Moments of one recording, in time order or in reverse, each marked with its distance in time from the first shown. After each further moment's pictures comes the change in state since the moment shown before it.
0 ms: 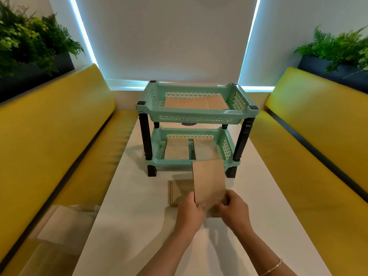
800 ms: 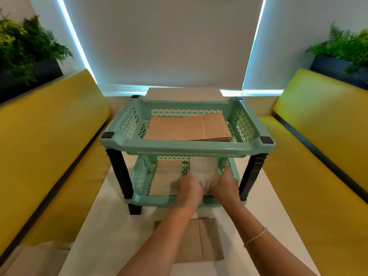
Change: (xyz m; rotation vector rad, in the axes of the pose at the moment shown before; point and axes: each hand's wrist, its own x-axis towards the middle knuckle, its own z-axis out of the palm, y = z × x) left_hand 0.166 0.090 -0.004 0.229 0.088 -0.023; right_hand 0.165 -0.076 -0.012 -0.023 0.041 -0.046
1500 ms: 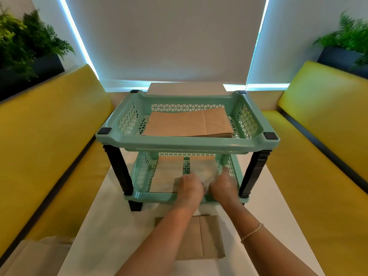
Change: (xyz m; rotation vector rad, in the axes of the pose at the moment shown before) left_hand 0.006 0.001 0.008 0.194 -0.088 -0.067; right_hand 0.015 0.014 0.019 -0.092 -0.041 0.124
